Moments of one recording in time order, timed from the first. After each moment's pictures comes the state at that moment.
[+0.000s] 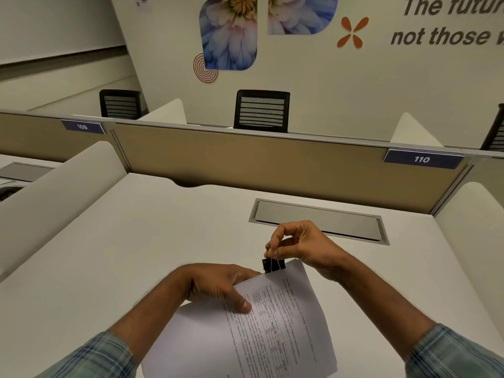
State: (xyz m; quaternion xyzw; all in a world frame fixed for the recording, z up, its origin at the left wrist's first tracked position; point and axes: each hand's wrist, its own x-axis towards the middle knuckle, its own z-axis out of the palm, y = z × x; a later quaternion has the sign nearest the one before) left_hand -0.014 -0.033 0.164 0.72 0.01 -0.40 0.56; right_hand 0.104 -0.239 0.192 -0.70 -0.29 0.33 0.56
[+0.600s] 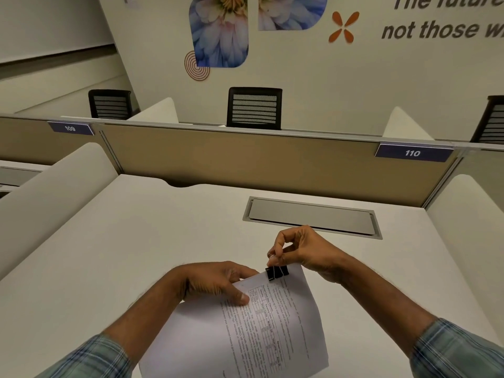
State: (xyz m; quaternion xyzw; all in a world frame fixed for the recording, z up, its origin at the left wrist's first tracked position) left_hand -0.007 -0.040 0.164 0.70 0.03 -0.40 0.59; right_hand 0.114 -0.255 0.173 -0.73 -0.27 0.35 0.51
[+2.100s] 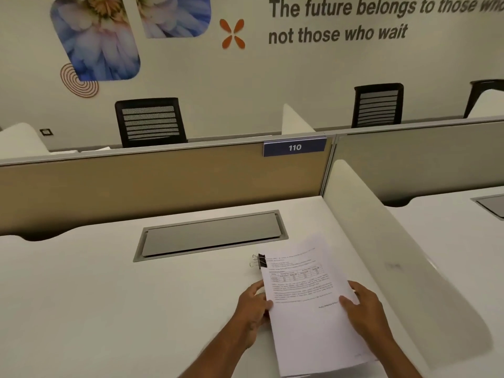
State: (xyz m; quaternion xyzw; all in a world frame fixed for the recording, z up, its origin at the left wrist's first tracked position) left_hand 0.166 -0.309 -0.005 0.59 0.26 -0.21 0.73; right_hand 0.161 -0.549 0.015 -0.86 0.21 0.05 0.46
